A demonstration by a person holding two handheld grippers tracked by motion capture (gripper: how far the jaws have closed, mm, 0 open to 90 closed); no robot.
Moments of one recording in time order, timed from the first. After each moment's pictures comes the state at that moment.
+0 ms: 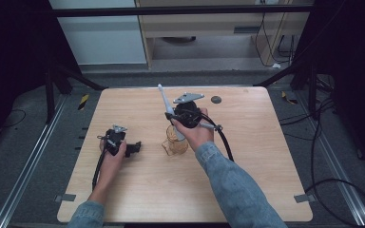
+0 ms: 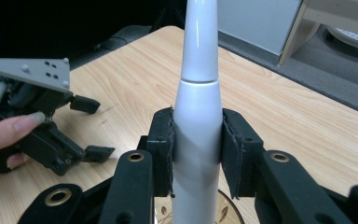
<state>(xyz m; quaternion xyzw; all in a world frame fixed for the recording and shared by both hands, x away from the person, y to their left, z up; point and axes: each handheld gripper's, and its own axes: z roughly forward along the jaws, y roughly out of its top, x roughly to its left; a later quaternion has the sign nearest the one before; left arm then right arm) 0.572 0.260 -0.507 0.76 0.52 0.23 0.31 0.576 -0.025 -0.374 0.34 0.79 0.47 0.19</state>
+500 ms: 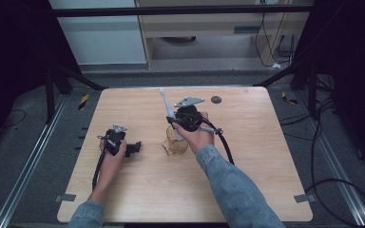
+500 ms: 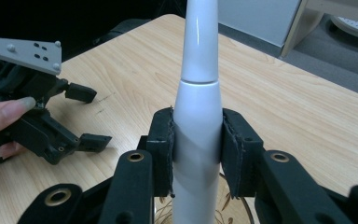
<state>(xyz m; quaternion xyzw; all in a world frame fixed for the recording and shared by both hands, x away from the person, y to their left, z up) 0.572 0.260 -0.507 0.76 0.52 0.23 0.31 0.576 -0.027 -0.390 0.35 0.80 0.46 0.18</state>
